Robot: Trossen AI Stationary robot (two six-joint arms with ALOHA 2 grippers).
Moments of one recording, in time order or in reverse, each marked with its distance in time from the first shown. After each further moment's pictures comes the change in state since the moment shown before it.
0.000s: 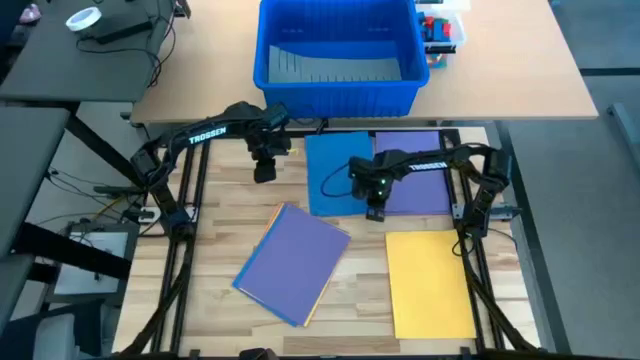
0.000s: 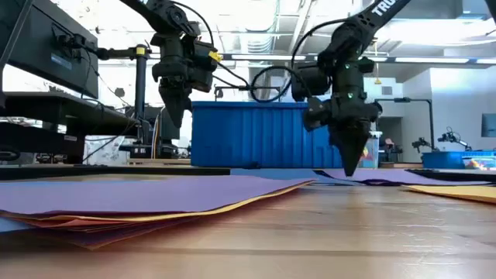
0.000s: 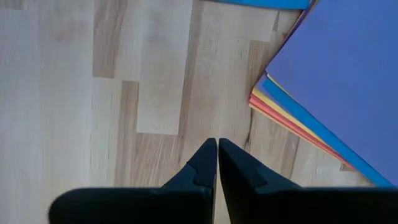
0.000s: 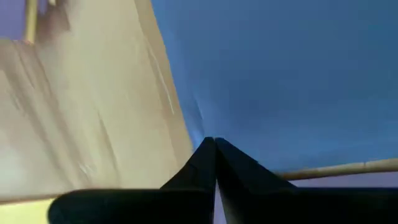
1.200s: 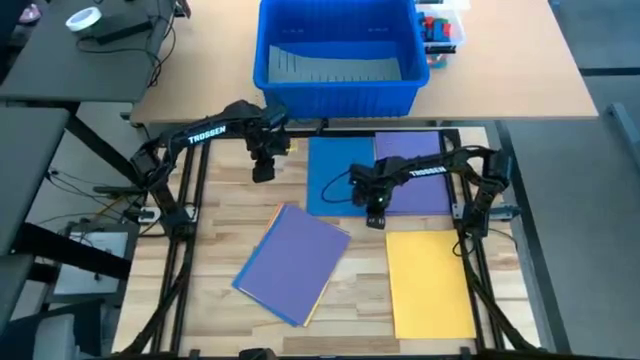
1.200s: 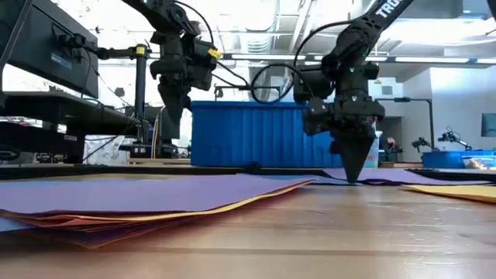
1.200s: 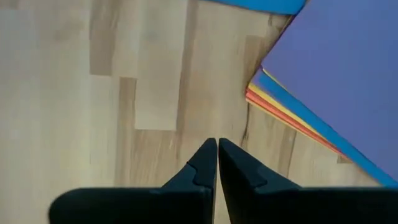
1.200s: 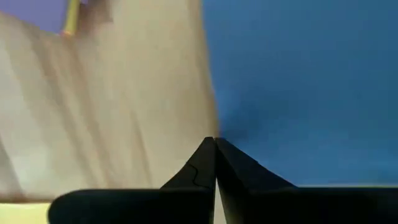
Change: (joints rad) left arm 0.005 0.000 0.004 -0.016 0.002 0.025; right arm 0.031 0.002 -0.090 0.091 -0.089 -0.013
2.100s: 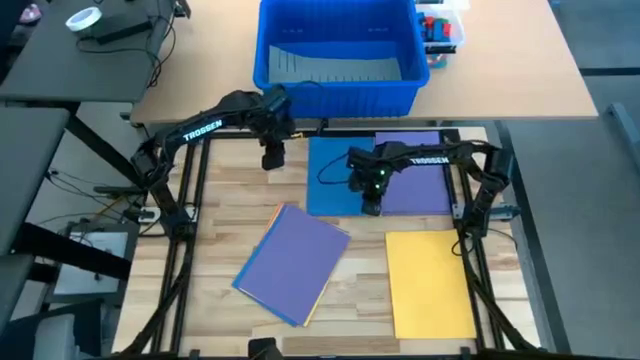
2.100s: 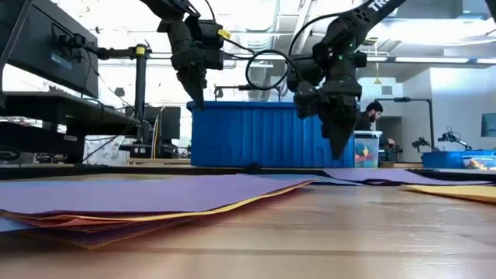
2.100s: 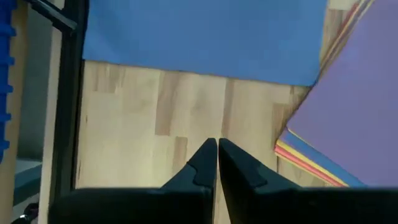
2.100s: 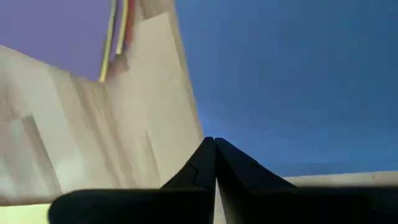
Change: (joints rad) left arm -0.008 0.000 0.158 0.061 -0.032 -0.003; right arm -0.064 -0.008 0.161 -0.147 -0.050 0.029
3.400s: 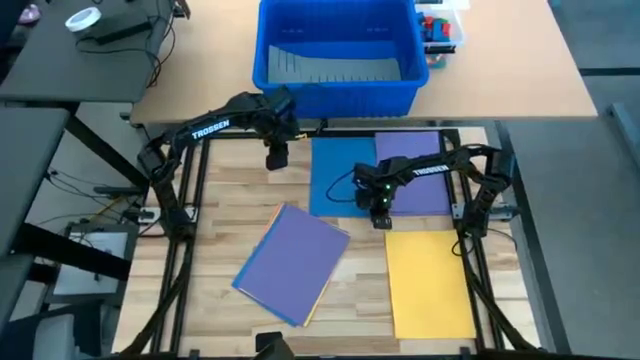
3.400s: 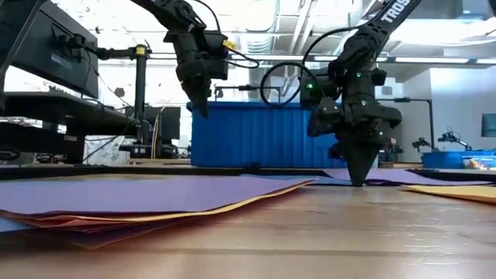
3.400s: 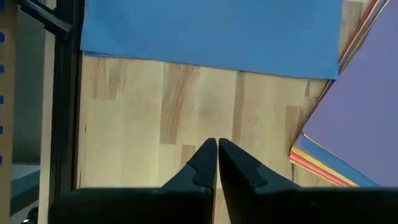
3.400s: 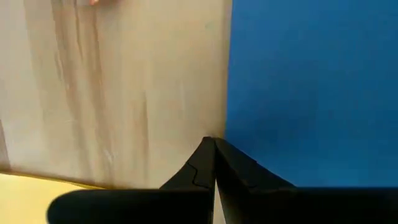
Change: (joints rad) left arm 0.007 0.061 0.000 0.067 -0.003 0.027; right arm 0.008 -0.002 -0.223 0.210 0.030 -0.218
